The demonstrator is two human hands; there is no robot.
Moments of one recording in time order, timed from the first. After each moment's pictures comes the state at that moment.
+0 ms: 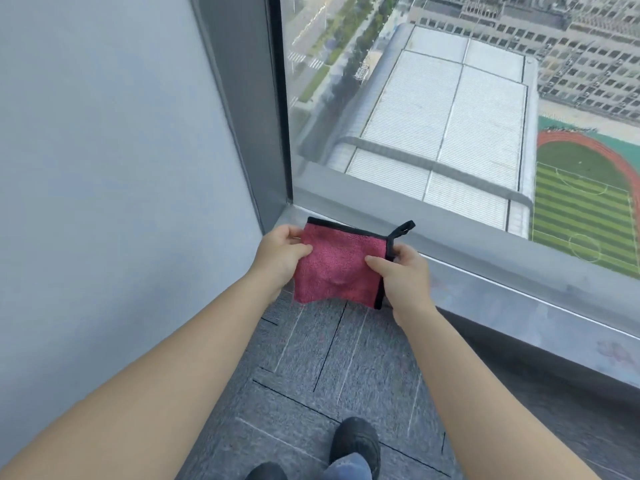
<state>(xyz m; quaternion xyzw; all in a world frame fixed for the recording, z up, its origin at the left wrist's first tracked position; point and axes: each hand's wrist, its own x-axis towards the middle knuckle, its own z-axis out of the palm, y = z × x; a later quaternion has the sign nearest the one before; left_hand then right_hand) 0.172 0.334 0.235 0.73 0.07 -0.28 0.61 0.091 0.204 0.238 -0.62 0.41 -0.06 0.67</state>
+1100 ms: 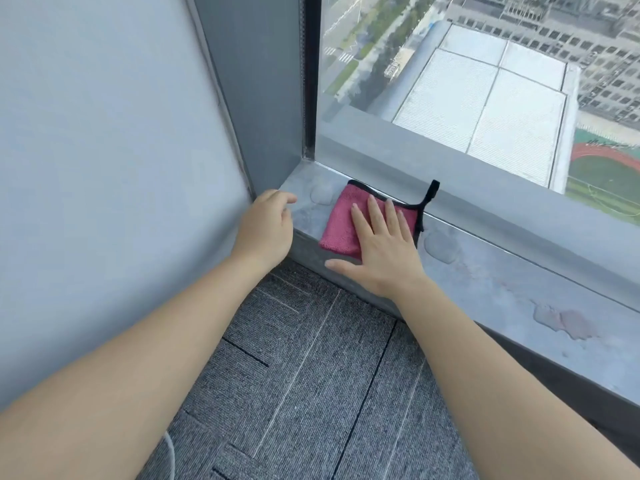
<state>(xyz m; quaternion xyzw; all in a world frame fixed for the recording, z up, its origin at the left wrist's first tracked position) 0.299 0.332 -0.027 0.93 -0.10 -0.06 0.34 0.235 0.178 -0.038 -0.99 0.04 0.13 0.10</state>
